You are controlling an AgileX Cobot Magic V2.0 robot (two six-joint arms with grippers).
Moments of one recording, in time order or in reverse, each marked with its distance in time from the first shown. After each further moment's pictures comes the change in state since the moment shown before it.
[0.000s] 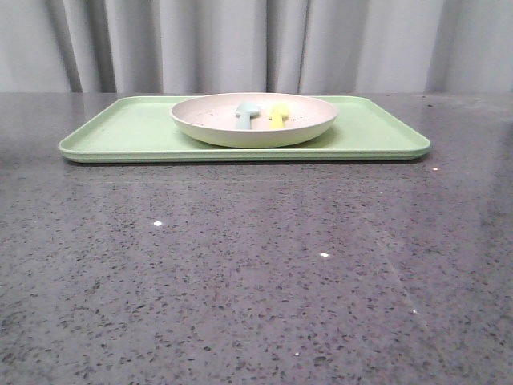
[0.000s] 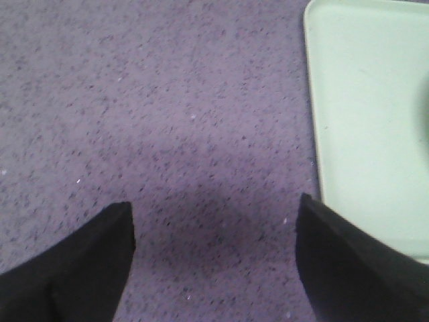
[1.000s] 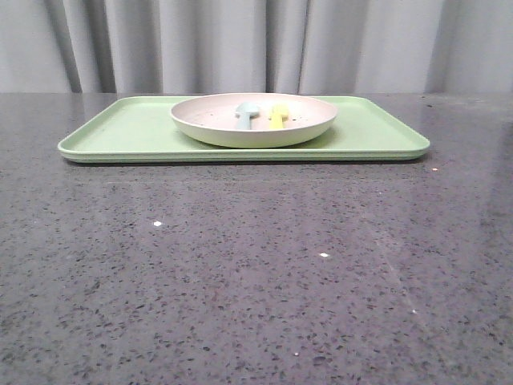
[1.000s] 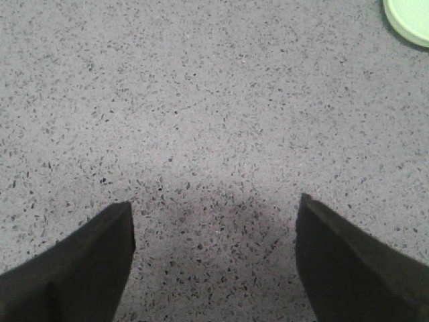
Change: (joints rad) left arm 0.058 -0.643 0.621 0.016 0.003 0.000; right arm 0.011 0.069 -0.049 0.070 -0.078 -0.042
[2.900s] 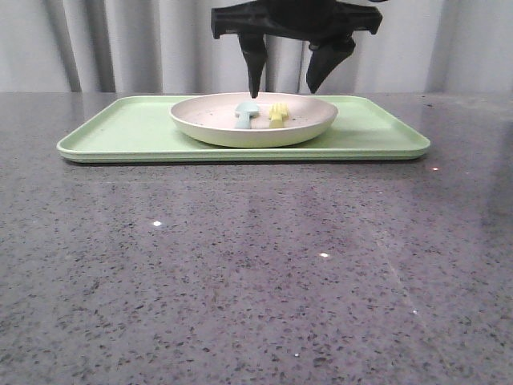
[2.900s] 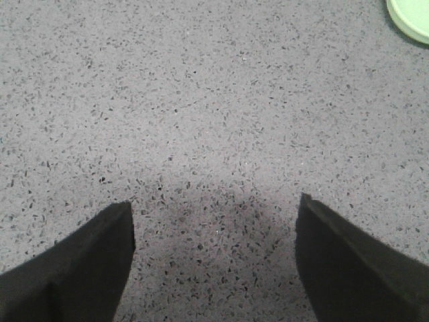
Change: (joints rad) left arm 0.000 0.000 0.002 0.000 0.000 0.000; right arm 0.469 1.496 -1.123 -0.322 0.116 0.427
